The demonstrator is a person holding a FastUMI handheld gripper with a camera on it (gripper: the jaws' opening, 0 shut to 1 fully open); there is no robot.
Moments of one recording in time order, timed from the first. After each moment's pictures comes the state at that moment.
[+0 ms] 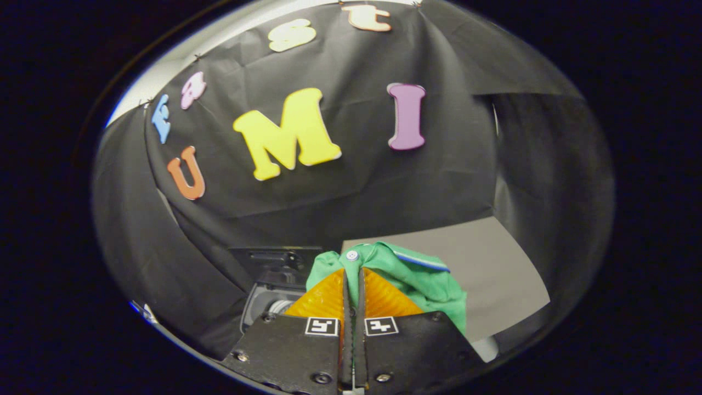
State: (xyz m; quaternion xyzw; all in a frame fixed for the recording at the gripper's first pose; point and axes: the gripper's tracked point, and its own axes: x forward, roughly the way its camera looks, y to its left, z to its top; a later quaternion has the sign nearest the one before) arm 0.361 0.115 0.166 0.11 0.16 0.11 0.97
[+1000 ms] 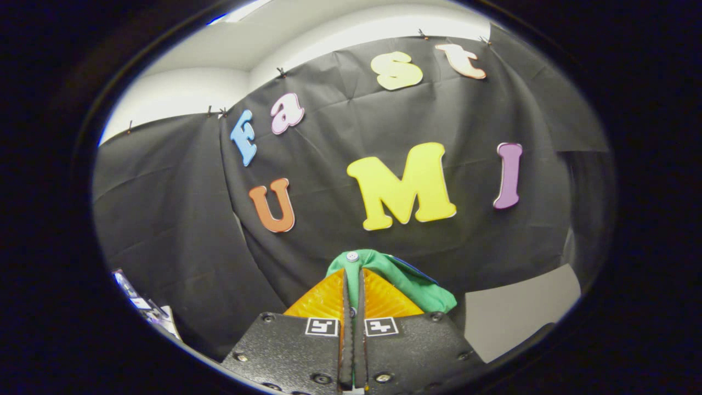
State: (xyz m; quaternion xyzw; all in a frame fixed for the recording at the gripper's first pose) arm 0.327 0.344 0.268 0.09 0.06 0.26 0.96
